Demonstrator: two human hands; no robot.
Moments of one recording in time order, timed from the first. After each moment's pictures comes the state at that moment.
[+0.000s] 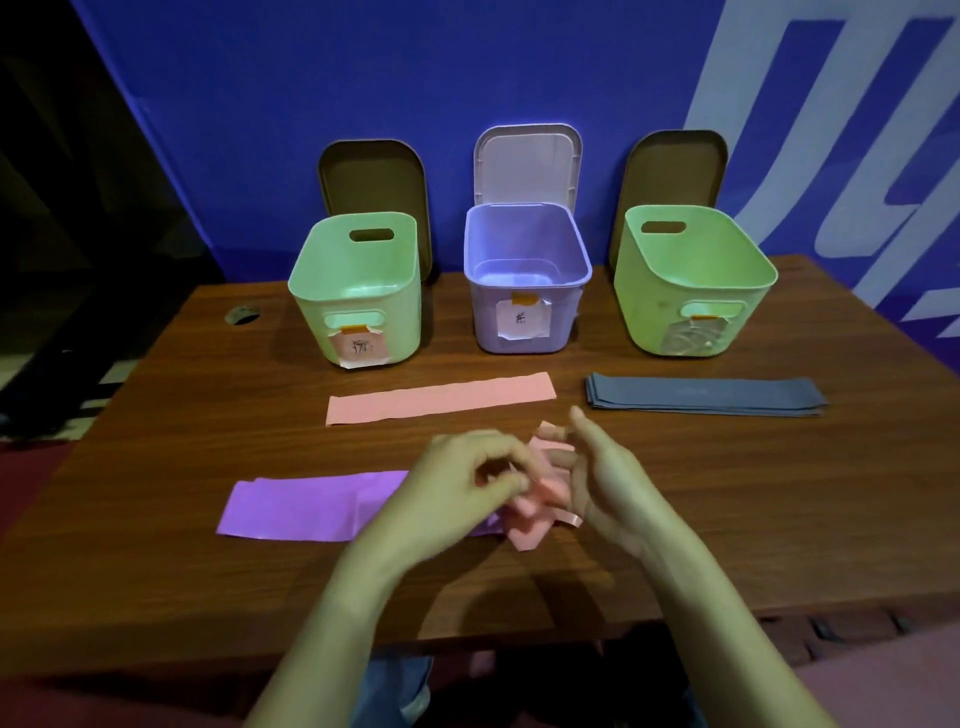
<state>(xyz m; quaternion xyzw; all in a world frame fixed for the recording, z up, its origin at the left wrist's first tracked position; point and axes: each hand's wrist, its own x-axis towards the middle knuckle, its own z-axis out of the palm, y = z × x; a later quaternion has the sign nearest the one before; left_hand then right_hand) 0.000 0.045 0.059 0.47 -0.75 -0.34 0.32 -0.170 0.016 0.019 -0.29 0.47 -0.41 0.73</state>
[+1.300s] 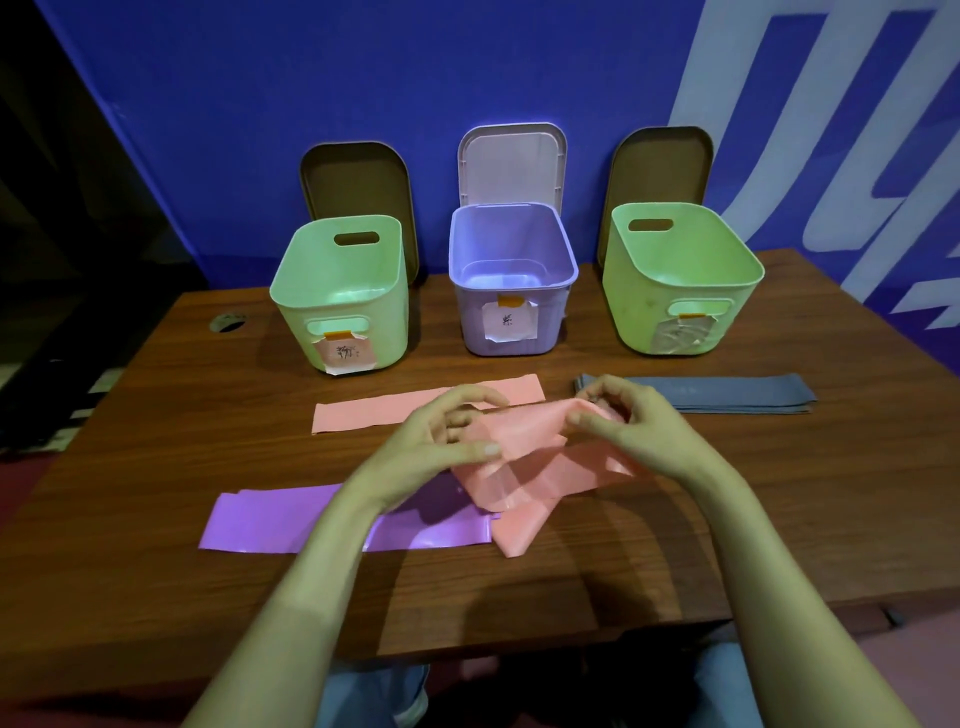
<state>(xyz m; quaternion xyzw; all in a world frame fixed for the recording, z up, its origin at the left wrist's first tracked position) 0.015 -0.008 0.036 0.39 -0.60 -0.60 0.35 -0.237 -0.030 0.028 -0.68 0.54 -0.32 0.38</state>
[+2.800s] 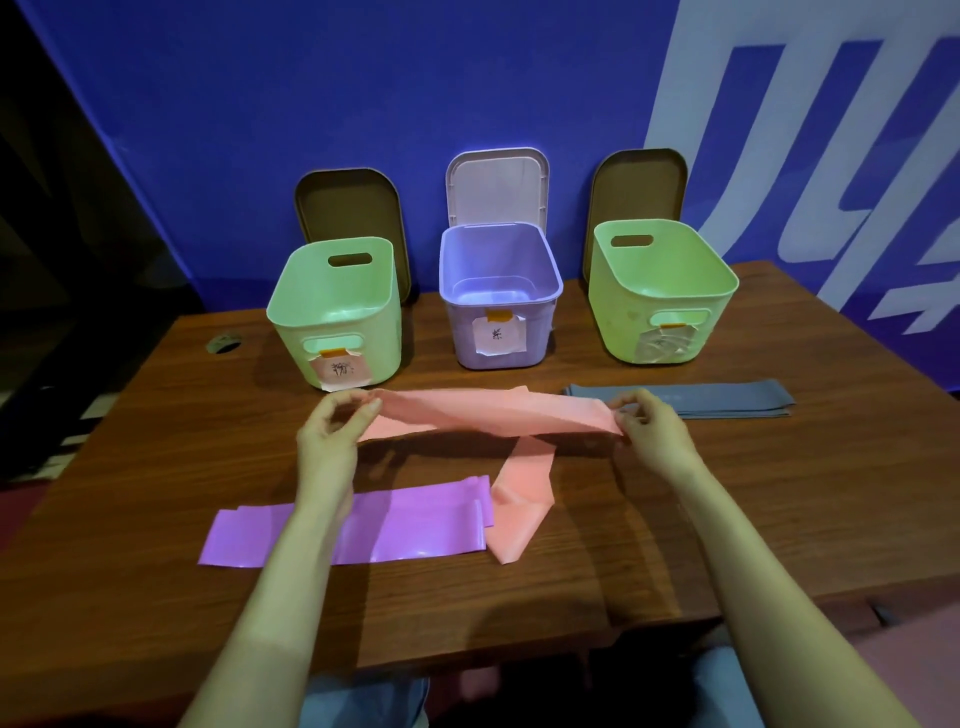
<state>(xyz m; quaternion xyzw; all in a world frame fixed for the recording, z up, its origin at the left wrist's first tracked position) 0.054 -0.018 0.018 0.57 -0.38 -0.37 0.63 -0.255 -0.041 0.005 -0.54 0.70 -0.35 0.30</state>
